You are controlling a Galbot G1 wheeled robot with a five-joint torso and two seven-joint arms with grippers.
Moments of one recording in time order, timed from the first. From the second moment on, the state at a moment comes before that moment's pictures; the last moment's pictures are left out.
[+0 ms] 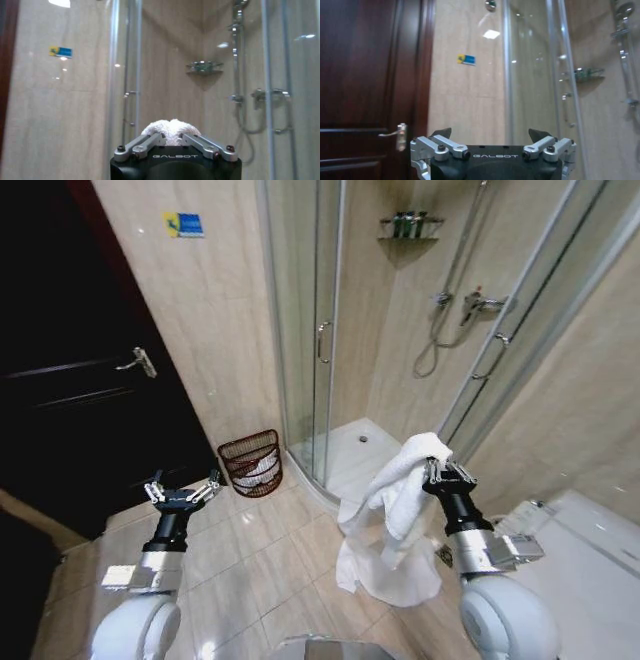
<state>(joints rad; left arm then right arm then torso) 1.77 -1.37 -0.80 -2.36 -0.31 -0.20 0.01 -1.57 1.32 0.55 2.50 0.20 -0.17 0.13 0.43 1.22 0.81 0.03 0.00</state>
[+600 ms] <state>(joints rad) 1.76 -1.38 -0.80 -2.33 -0.28 -0.25 0.01 -1.56 1.31 0.52 2.49 0.19 -0.16 0.13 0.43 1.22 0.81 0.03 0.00</state>
